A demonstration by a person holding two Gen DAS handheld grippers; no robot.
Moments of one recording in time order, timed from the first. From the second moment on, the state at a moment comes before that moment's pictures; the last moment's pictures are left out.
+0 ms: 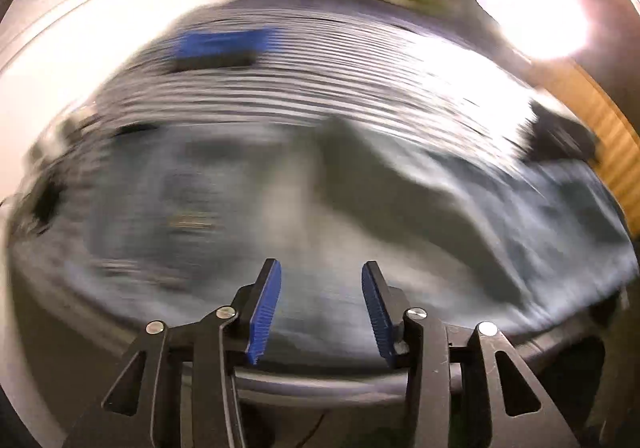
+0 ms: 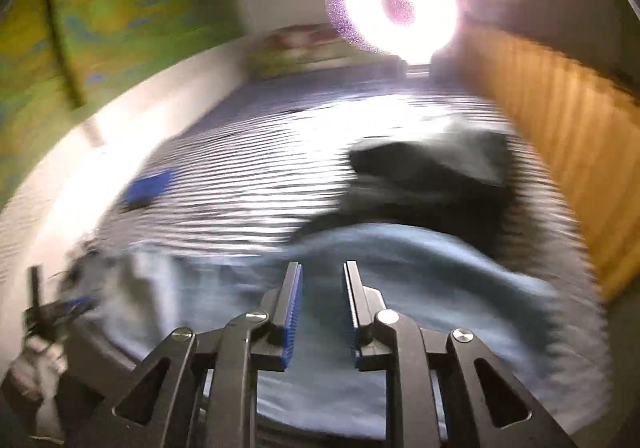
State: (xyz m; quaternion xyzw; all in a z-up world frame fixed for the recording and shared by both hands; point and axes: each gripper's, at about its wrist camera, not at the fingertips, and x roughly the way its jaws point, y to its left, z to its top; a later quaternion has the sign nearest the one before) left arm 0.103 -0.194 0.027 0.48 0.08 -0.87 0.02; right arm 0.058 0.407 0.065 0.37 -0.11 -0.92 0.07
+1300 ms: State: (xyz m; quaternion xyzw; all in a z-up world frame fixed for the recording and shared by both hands) left arm -0.006 -0.376 -0.064 0.45 0.11 -0.87 0.18; right arm -0.206 0.057 -0.077 0.53 -0.04 -0.75 0.39
